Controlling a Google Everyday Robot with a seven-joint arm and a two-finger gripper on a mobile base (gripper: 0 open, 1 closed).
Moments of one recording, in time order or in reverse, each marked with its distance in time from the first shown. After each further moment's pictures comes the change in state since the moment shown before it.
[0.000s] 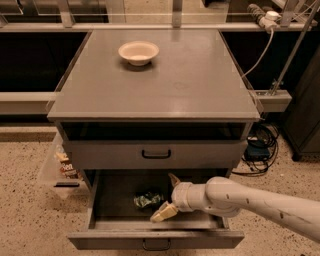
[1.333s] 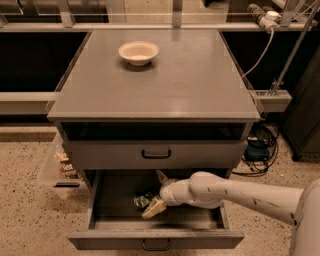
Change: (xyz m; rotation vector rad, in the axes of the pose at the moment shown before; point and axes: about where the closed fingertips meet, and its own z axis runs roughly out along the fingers) arm -0.002 -0.013 0.061 -0.032 0.008 -0.129
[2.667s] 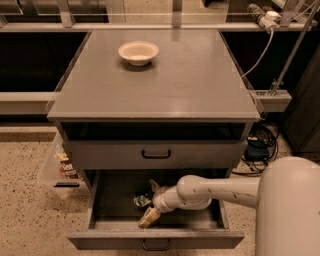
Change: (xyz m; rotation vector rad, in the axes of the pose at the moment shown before) arm 0.036 0.031 0.051 -0.110 0.091 0.002
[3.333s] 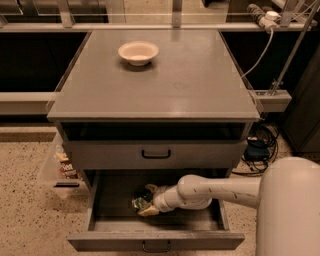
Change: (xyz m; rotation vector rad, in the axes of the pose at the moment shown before) arm 0.000 0.000 0.000 -0.001 0.001 0.000
